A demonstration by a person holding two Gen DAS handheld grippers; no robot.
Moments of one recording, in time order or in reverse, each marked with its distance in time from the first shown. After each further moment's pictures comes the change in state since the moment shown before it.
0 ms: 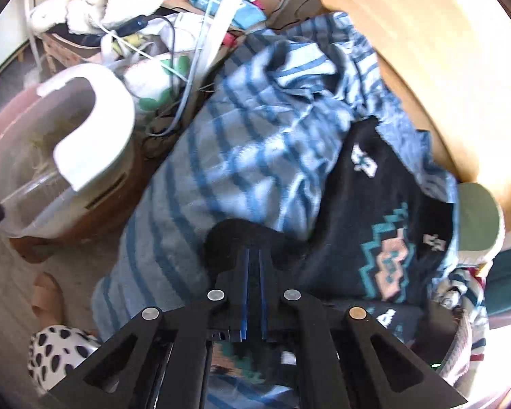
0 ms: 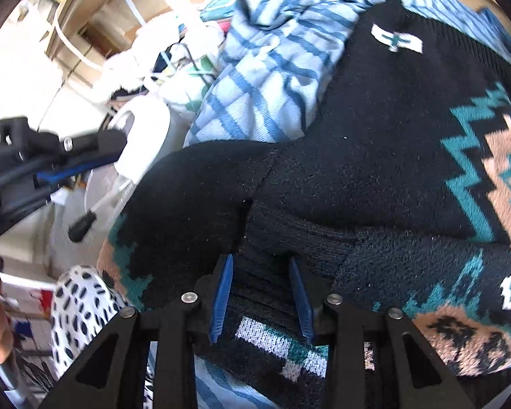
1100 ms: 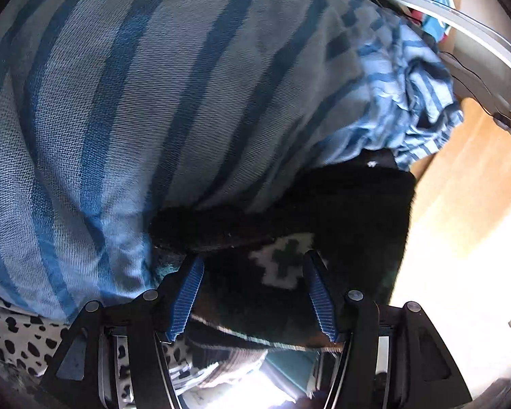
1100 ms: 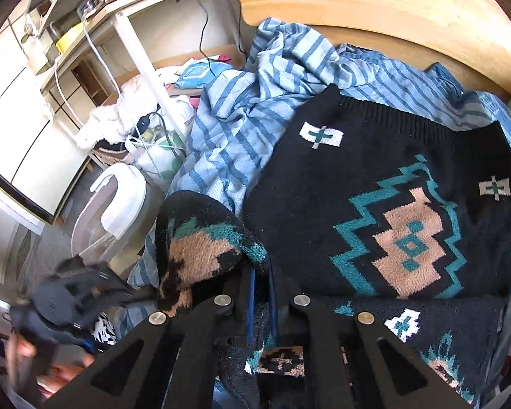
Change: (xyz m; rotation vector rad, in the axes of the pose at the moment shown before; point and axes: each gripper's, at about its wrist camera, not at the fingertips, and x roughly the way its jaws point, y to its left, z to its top) left arm 0.096 0.043 -0.106 -0.965 0.387 -0.489; right arm -0.106 -0.018 0.036 -0.029 -0.223 -0.155
